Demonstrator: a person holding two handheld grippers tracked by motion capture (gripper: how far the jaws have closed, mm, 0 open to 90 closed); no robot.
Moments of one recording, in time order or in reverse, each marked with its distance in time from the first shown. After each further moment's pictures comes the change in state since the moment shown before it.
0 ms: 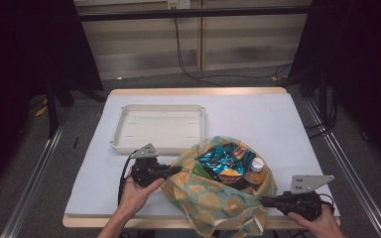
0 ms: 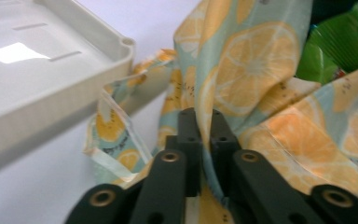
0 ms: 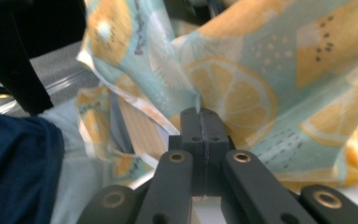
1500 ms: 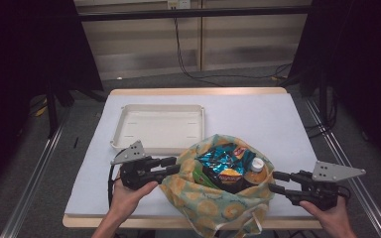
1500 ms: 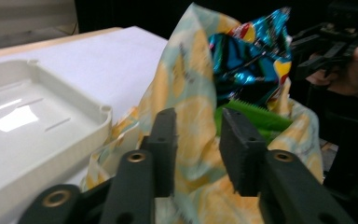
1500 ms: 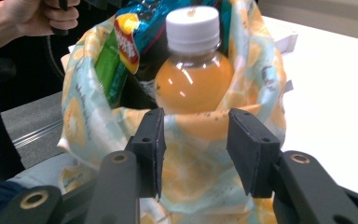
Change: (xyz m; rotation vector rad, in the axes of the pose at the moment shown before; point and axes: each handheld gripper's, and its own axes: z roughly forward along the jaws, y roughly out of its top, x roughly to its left) left arm -0.030 0.027 -0.043 -0.198 -0.051 0.119; right arm -0.002 0.028 -0.039 -0.245 -0.131 0.010
